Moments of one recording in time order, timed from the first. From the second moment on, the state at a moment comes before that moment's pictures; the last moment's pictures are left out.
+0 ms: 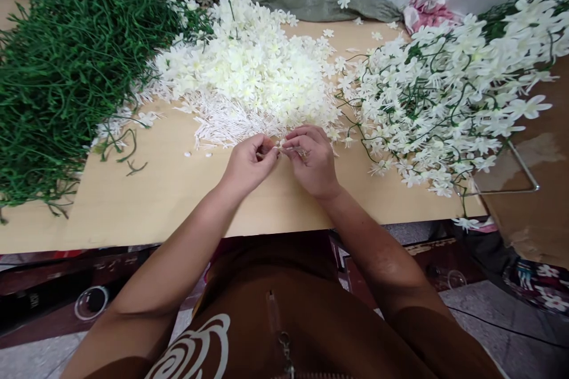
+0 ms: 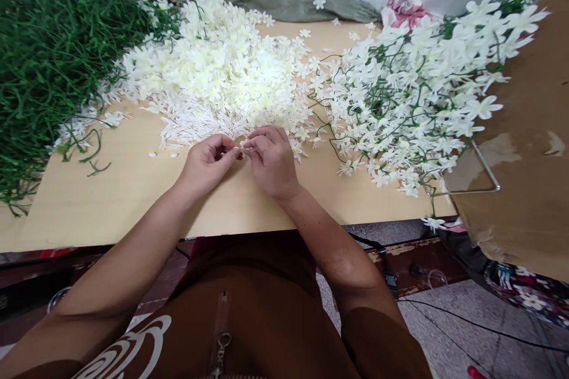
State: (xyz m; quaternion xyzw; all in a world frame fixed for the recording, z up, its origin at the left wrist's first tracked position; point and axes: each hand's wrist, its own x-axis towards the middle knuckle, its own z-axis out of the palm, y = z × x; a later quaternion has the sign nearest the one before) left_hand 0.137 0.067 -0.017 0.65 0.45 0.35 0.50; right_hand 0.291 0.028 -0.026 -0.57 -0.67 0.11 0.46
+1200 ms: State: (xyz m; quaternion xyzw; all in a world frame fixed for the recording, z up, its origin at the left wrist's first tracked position) left_hand 0.133 0.069 -0.012 0.70 0.36 0.28 0.55; right_hand 0.294 0.025 -0.016 -0.48 -0.53 0.49 0.50
